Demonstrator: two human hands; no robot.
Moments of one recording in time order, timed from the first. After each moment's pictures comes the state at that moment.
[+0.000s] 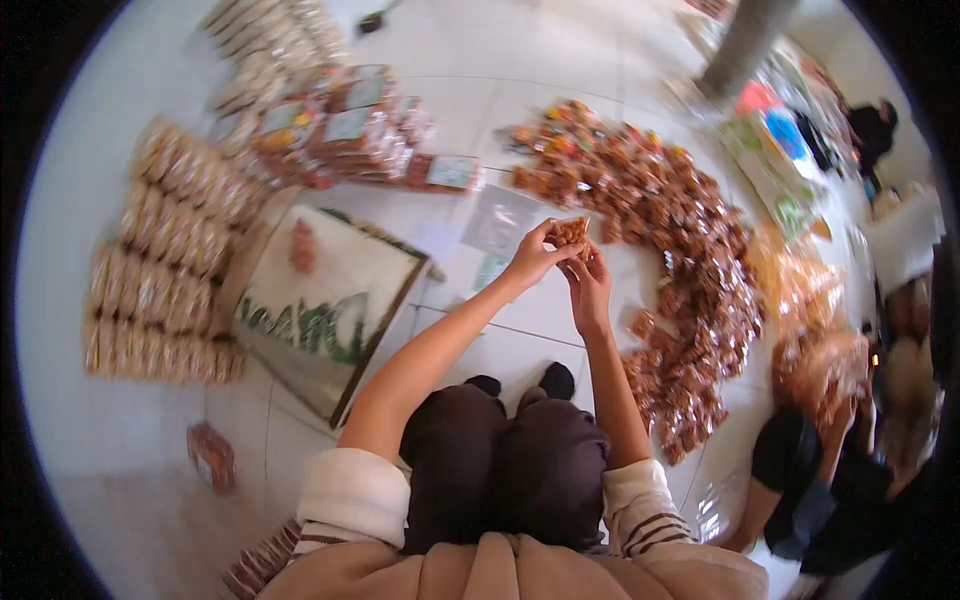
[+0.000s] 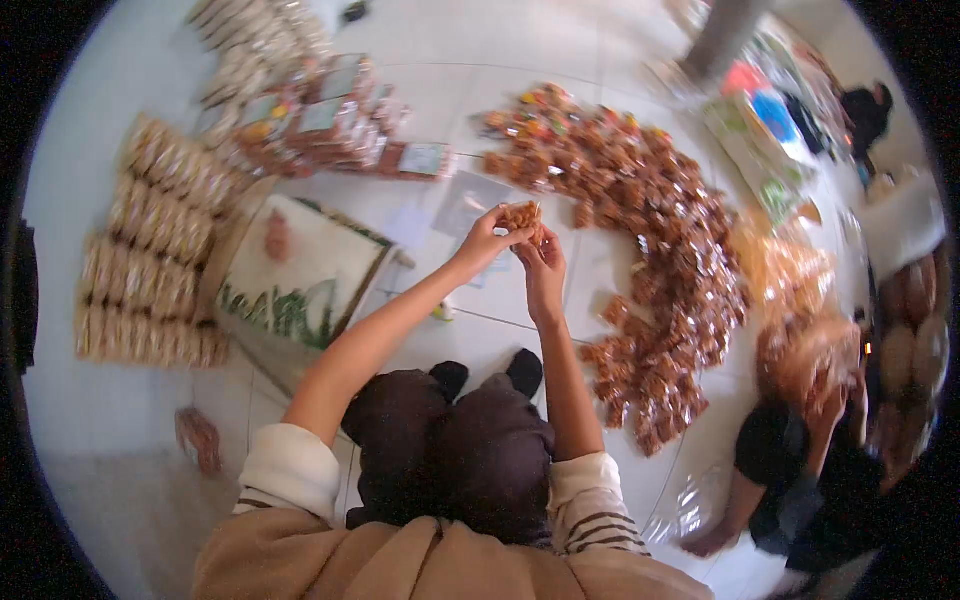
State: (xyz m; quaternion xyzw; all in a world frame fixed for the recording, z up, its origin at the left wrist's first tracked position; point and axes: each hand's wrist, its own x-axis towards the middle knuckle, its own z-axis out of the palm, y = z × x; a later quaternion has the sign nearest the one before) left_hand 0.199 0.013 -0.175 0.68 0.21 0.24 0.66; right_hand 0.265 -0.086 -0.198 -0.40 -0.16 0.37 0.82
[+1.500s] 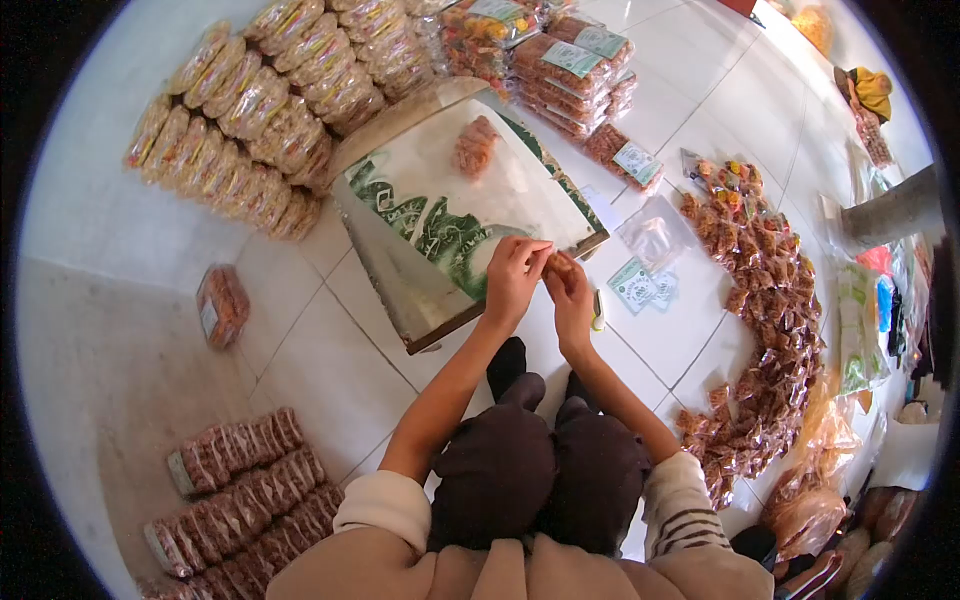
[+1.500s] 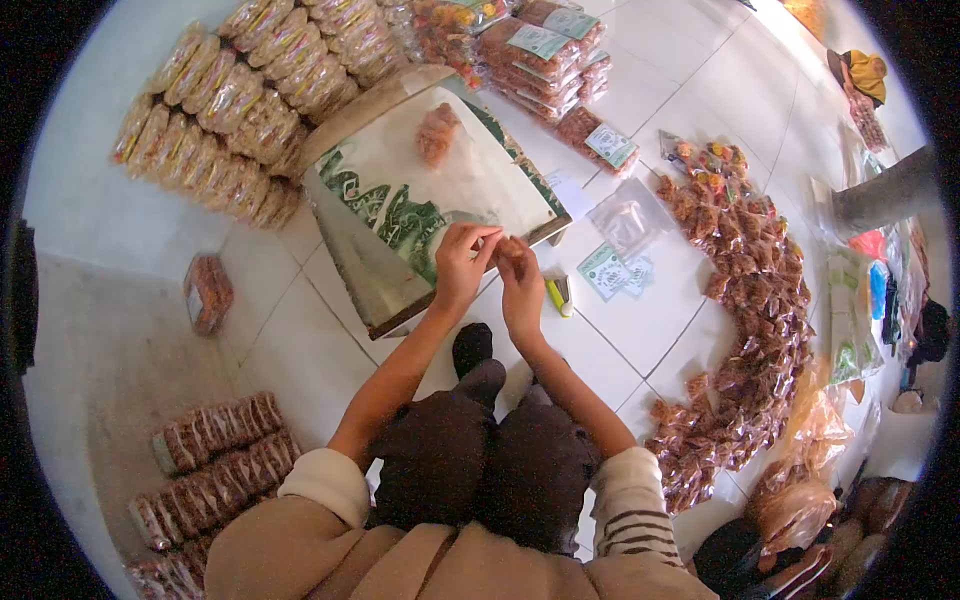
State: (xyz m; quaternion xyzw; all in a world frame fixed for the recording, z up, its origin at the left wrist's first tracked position) left_hand -0.070 0.032 -0.188 0.69 0.47 0.52 0.17; right_hand 0.024 -0.007 -0.217 -0.52 -0.40 0.49 0.58
